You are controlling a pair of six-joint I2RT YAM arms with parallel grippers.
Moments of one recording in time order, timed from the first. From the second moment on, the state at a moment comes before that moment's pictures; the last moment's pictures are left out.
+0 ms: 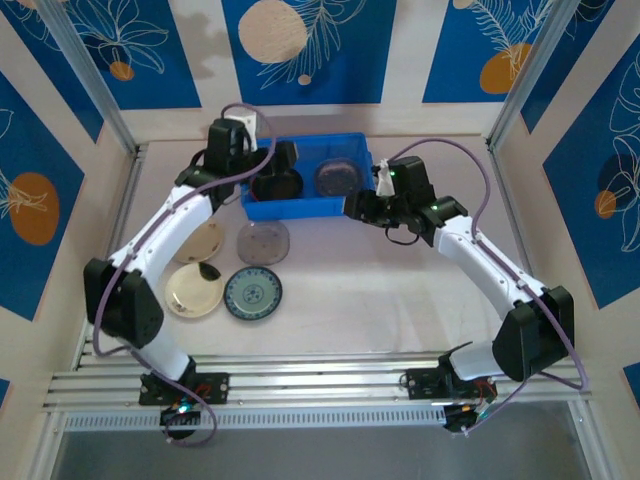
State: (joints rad) left arm -0.38 1.57 1.41 -0.40 0.07 -0.40; right arm 0.44 1.39 1.19 -0.52 -0.38 0.58
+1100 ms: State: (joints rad) left arm 0.31 1.18 0.65 -0.34 0.29 -0.55; right arm 0.47 1.66 1.28 -0.52 -0.44 0.58
